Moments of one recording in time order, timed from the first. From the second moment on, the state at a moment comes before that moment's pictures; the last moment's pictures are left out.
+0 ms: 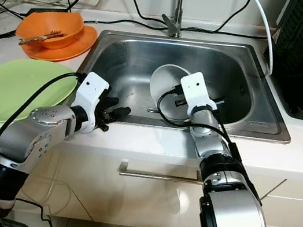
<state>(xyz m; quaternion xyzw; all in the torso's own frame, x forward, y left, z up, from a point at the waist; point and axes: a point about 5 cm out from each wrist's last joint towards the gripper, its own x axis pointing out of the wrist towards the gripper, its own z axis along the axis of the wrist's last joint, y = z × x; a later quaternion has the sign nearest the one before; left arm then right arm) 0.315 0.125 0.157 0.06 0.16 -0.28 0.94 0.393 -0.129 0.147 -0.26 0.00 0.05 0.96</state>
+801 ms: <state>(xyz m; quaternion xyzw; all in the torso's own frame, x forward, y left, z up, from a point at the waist) 0.319 0.127 0.163 0.08 0.12 -0.24 0.96 0.390 -0.110 0.146 -0.23 -0.02 0.10 0.97</state>
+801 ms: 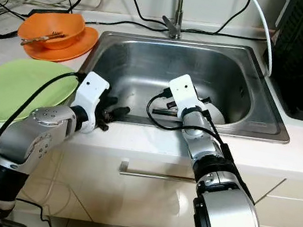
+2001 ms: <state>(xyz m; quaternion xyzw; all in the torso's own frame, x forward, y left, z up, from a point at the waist) 0.320 0.260 0.192 0.17 0.12 0.10 0.97 0.347 -0.071 0.143 0.02 -0.03 0.22 0.98</state>
